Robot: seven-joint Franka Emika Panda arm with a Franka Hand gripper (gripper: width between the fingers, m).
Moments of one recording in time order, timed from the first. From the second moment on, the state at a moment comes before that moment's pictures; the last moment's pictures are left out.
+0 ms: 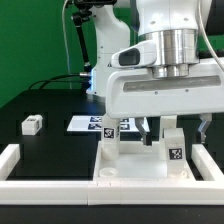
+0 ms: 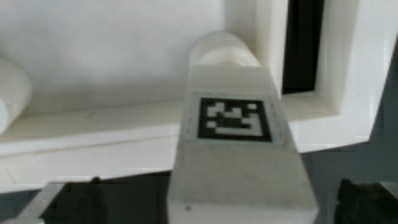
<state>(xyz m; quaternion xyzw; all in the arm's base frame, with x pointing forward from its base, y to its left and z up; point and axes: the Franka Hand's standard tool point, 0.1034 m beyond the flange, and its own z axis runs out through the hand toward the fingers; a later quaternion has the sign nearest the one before) 0.636 0.077 0.084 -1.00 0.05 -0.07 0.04</state>
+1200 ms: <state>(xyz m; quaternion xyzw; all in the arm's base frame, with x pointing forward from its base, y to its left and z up) 0.634 0.081 0.074 -0.97 0.25 0.05 0.05</state>
